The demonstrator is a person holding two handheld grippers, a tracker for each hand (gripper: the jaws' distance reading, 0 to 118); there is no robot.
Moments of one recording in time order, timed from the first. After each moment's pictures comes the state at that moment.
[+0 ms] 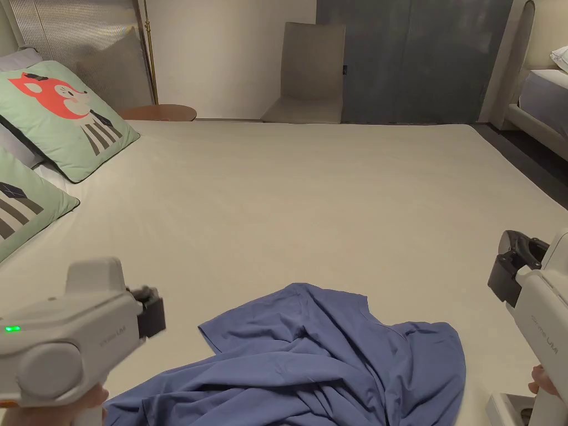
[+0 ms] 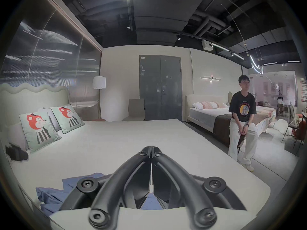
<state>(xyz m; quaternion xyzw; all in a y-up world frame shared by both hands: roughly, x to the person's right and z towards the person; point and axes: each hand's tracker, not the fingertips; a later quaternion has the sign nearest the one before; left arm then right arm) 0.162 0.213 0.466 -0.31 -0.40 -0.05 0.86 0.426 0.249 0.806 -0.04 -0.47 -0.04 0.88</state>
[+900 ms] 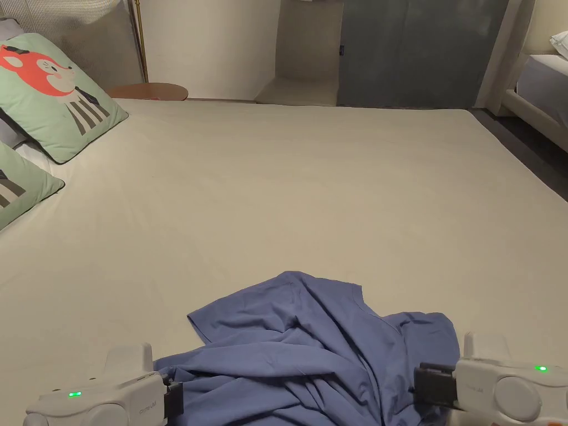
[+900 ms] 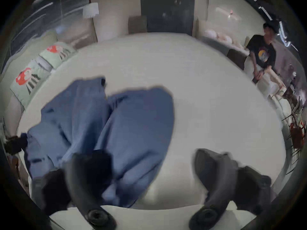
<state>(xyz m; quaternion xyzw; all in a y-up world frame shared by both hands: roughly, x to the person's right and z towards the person) 0.172 0.109 0.473 -0.43 -0.37 -0.10 0.82 0.485 0.085 0.781 -0.41 -0.39 -0.22 0.79</state>
